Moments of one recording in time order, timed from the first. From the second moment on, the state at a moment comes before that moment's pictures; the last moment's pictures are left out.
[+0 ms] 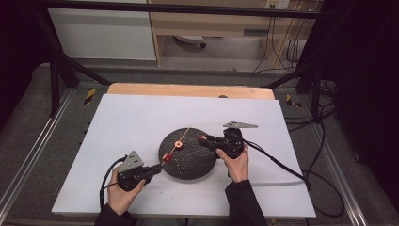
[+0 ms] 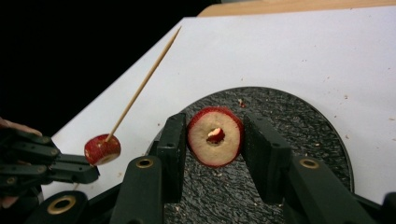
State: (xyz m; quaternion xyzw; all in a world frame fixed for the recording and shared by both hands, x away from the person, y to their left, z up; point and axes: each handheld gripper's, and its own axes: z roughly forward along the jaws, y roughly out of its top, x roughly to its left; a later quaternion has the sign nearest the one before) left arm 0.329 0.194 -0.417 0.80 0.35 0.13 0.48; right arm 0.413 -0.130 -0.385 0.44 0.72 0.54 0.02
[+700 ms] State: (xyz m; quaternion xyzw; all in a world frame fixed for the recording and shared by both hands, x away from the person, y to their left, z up) left arm 0.334 0.179 -0.413 0.79 0.35 0.14 0.49; right arm 0.403 -0.134 -0.393 0.46 0.62 0.64 0.05
